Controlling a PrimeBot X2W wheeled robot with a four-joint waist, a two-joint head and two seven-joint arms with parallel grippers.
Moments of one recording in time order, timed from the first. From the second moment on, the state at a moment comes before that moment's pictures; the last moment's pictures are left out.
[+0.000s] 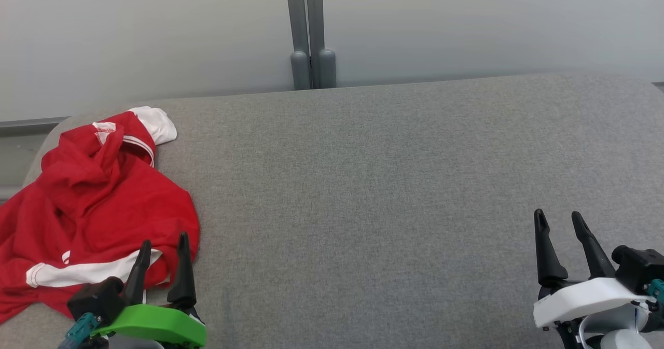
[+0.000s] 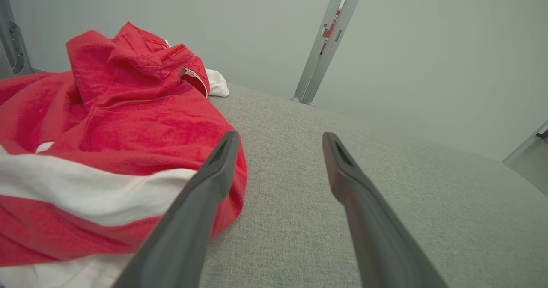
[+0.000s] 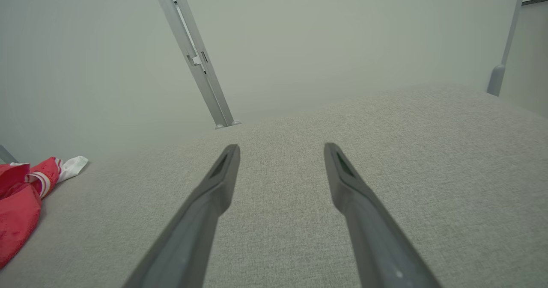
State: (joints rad) left arm -0.02 0.06 0.00 0.26 -0.43 -0.13 -0.18; right arm 0.02 -0.10 -0.06 0.13 0.33 0.13 -0.18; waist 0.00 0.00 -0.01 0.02
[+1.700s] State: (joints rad) left arm -0.01 0.06 0.01 0.31 -0.17 -0.13 -0.26; right arm 0.05 -0.08 -0.10 0.17 0.10 0.13 -0.26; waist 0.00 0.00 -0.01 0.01
